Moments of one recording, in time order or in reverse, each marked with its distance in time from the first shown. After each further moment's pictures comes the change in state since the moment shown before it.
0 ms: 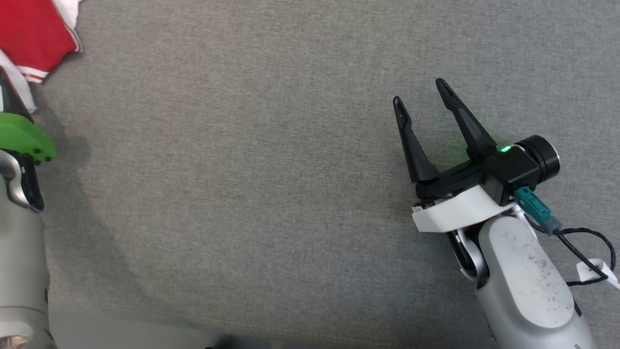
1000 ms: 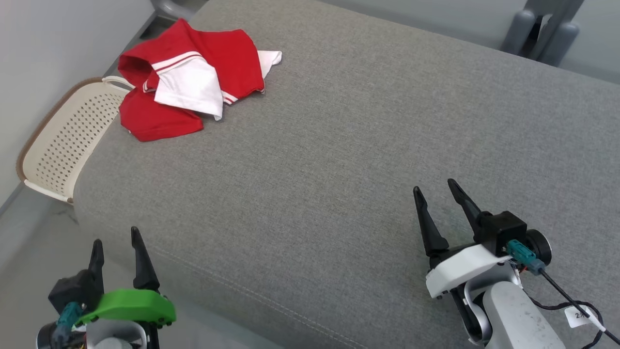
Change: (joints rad) left arm 0.794 -0.240 -0.120 -0.650 -0.114 0.079 -0.020; right arm 0.184 0.024 -0.083 0.239 0.067 0.000 0.000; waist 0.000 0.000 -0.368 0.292
